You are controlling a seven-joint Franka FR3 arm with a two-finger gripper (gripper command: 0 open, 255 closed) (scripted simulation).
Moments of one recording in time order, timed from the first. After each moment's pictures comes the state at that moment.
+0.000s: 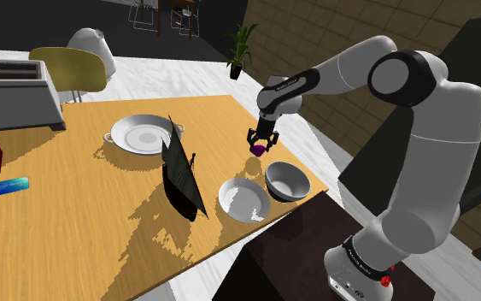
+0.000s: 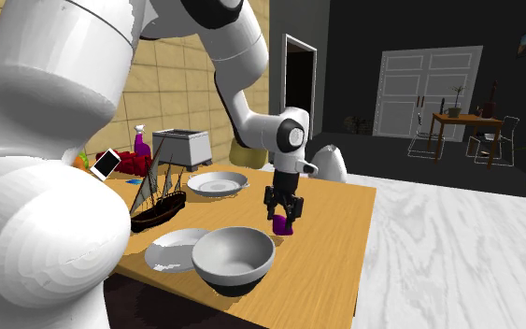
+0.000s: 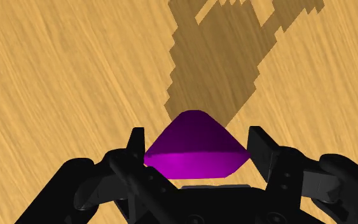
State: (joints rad) arm -0.09 0.49 -0.07 -1.96 0.09 2.24 0.29
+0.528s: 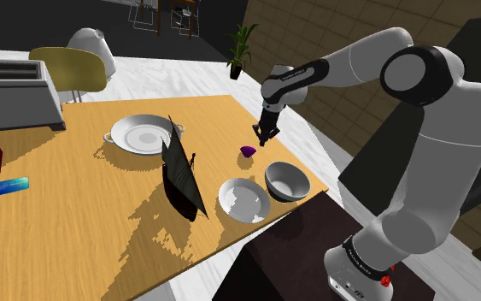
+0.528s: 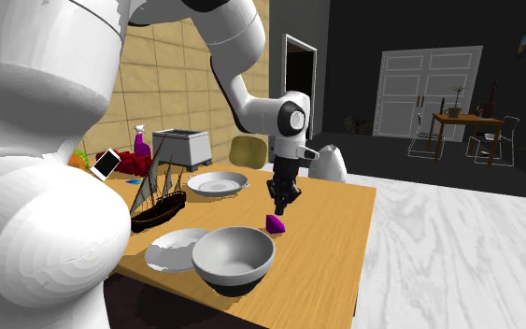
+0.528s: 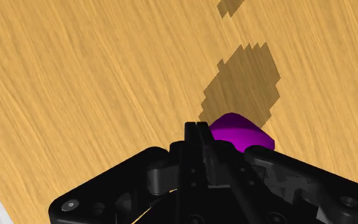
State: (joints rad) arm -0.09 0.41 -0.07 -1.95 0.08 2.16 0.30
